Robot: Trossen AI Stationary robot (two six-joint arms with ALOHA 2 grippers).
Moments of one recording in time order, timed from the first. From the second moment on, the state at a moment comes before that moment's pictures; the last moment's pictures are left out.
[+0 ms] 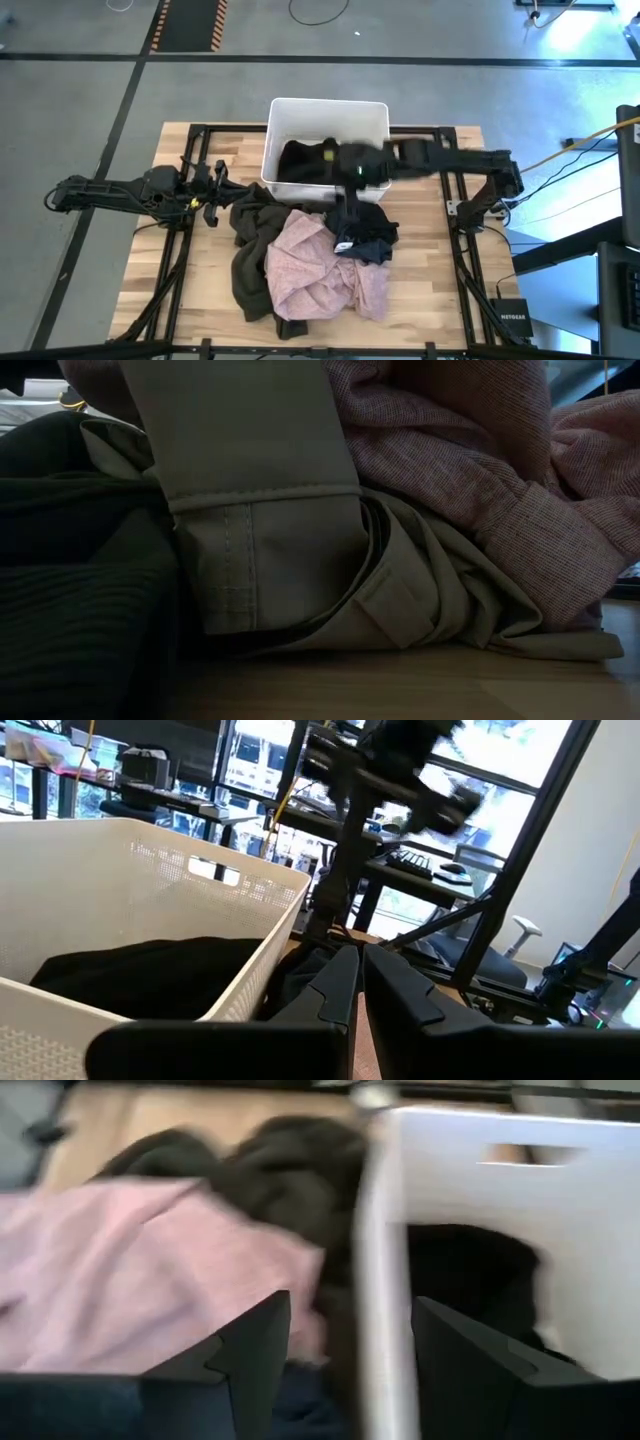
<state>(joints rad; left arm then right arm) -0.03 0.43 0.37 0.11 -0.11 -0.28 0.07 1.68 1.85 -1.00 0.07 0.00</state>
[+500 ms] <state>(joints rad) -0.03 0.43 0.37 0.11 -0.11 -0.28 0.40 1.68 1.53 -1.00 0.22 0.16</state>
